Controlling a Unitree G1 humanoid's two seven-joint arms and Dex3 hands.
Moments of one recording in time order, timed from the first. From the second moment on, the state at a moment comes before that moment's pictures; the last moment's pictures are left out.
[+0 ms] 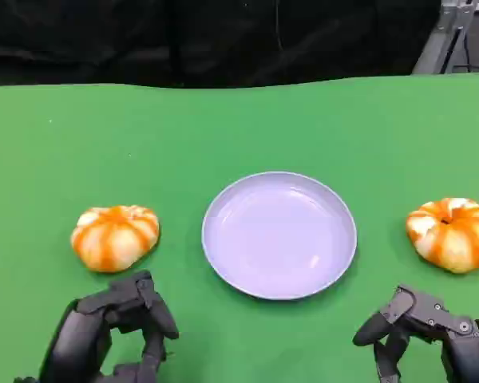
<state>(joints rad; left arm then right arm) 0.19 0.09 -0.05 0.13 -0.04 -0.60 -0.22 0.40 -0.03 0.13 -0.21 -0.28 -0.47 -0.10</state>
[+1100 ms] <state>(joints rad) 0.16 0.13 -0.04 0.01 0.27 -0.37 -0.10 0.40 -0.03 0.13 -0.21 -0.28 -0.47 -0.10</state>
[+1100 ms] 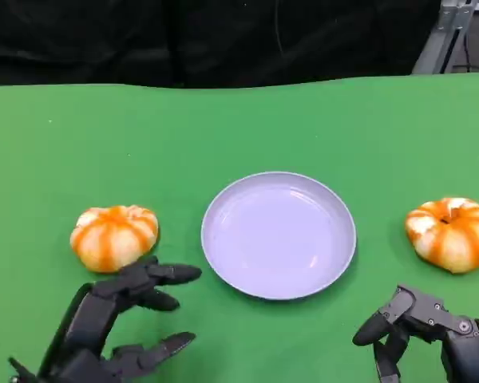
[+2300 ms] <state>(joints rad) -0.54 0.22 -0.40 0.78 0.88 0.08 0.12 0.41 -0.03 0.13 -0.21 -0.28 -0.46 -0.10</state>
